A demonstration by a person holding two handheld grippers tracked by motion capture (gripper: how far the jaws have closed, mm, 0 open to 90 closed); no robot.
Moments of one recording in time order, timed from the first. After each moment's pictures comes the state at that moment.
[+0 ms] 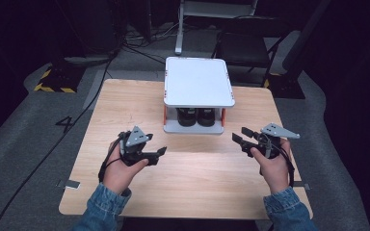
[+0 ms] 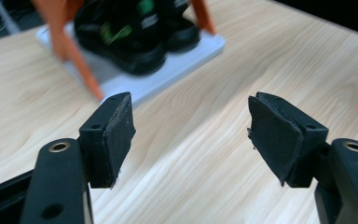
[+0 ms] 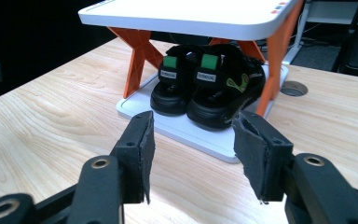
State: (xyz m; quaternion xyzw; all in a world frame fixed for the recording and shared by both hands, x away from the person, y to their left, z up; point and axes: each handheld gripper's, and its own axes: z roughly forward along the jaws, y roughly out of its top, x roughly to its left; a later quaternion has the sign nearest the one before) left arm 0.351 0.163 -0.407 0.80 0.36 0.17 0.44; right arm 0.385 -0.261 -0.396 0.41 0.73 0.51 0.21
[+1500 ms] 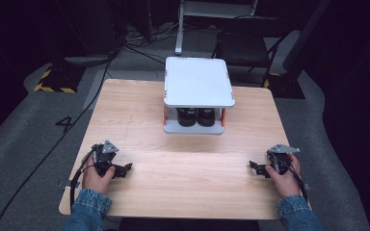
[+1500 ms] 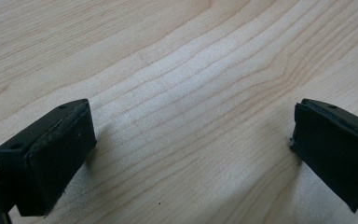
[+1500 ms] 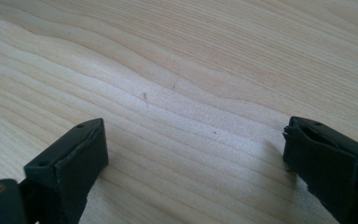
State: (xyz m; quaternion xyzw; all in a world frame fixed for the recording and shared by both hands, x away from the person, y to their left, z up) left arm 0.374 0.251 -0.505 0.82 0.44 0.16 0.32; right arm 0.397 -0.343 -0.506 0.46 0.80 0.34 0.20
